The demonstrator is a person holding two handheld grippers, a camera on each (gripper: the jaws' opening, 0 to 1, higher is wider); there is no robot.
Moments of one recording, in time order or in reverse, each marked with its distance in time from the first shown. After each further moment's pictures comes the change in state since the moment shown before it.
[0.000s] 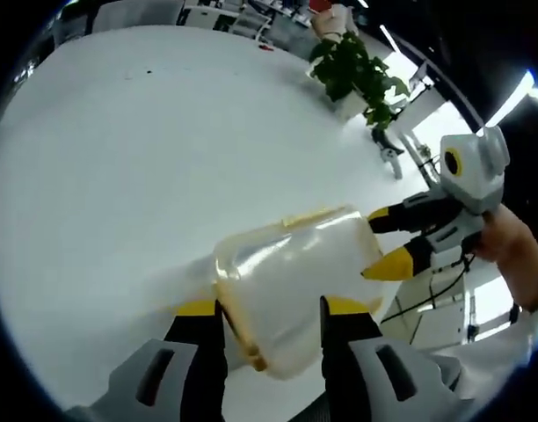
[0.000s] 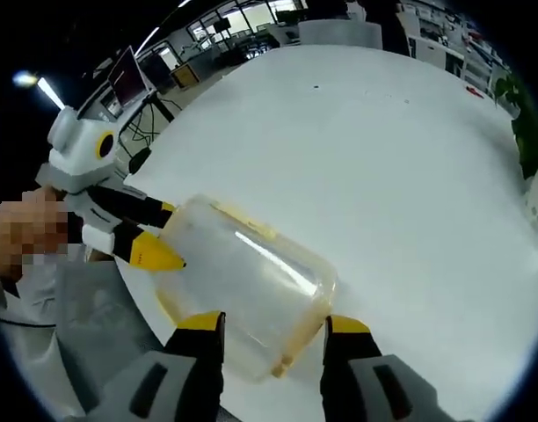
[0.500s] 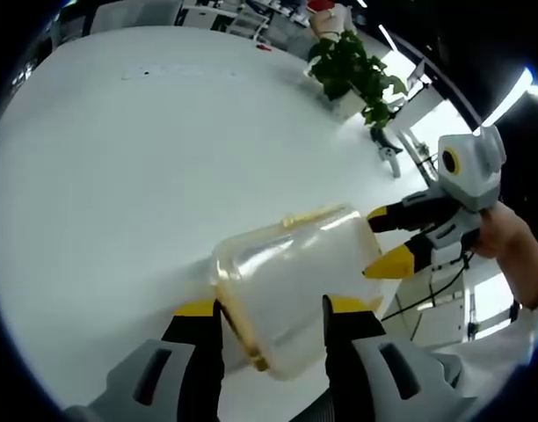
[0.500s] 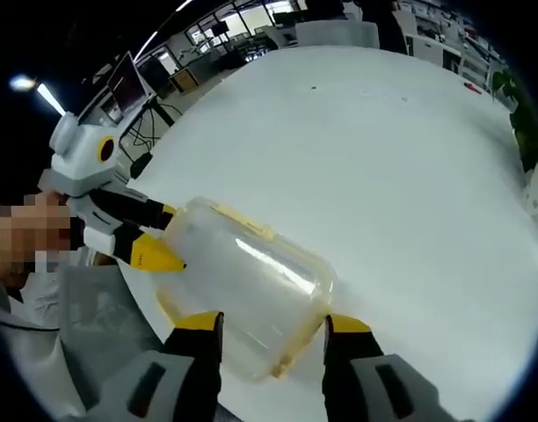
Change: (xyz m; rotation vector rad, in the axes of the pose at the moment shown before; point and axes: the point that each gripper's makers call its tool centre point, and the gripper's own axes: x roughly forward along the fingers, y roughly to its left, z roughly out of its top) left arm -0.004 0.003 0.002 0.020 0.006 -0.009; right arm -0.003 0.000 -0.002 0.021 -0.007 0.040
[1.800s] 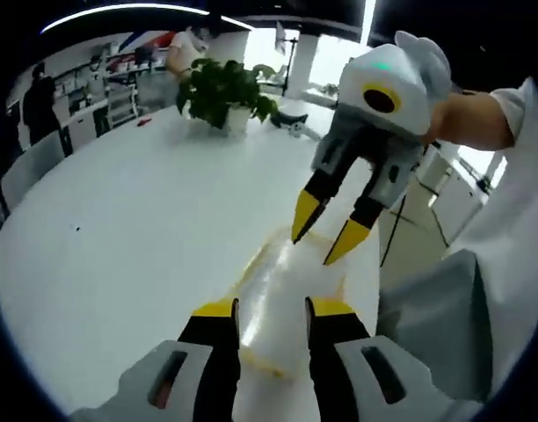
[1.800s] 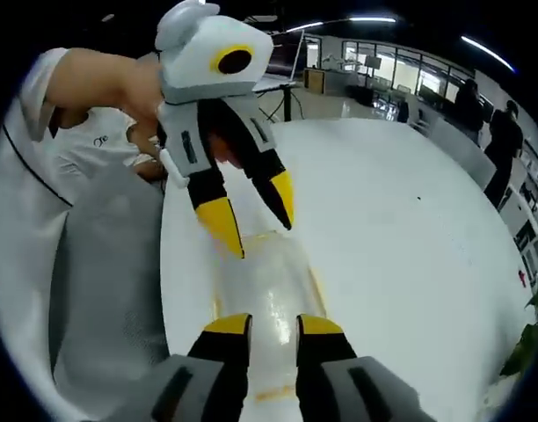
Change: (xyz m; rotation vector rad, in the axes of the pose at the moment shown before) left arm -0.036 -0.066 0.029 0.781 -0.034 -0.167; right arm -0.025 0.061 0.036 -0.721 -0.072 0.095
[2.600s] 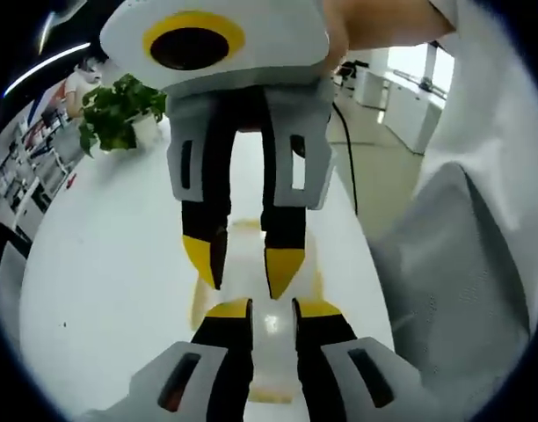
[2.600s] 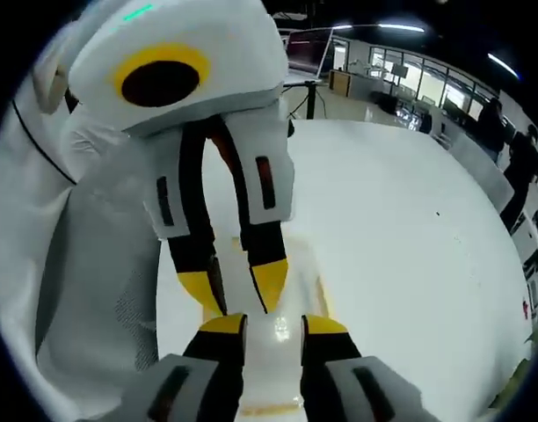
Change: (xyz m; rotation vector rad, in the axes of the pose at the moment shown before) left arm 0.040 -0.027 -0.013 0.385 0.165 -0.117; right arm 0.024 -0.003 -0.002 -0.113 0.038 0.048
